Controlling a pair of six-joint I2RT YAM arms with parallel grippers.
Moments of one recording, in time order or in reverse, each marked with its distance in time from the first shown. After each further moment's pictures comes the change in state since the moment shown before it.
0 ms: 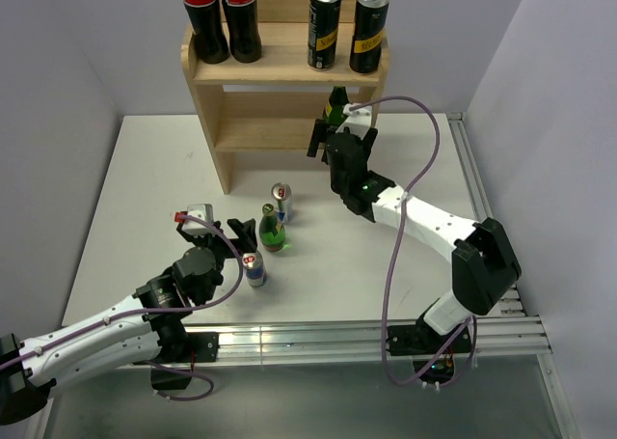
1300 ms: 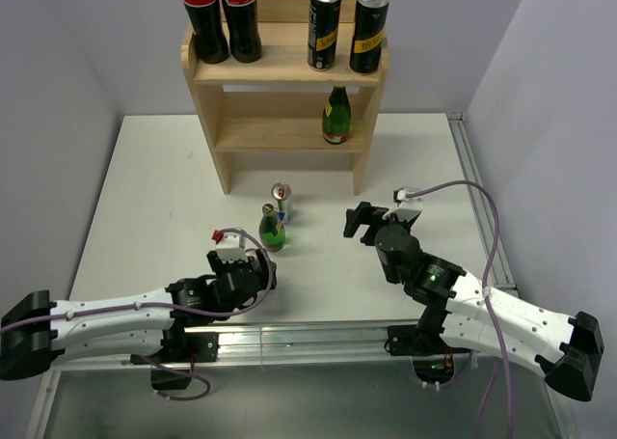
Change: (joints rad) left arm -0.237 0.235 0.013 -0.324 0.040 -0.451; right arm 0.258 -0.798 -0.630 -0.286 0.082 0.250
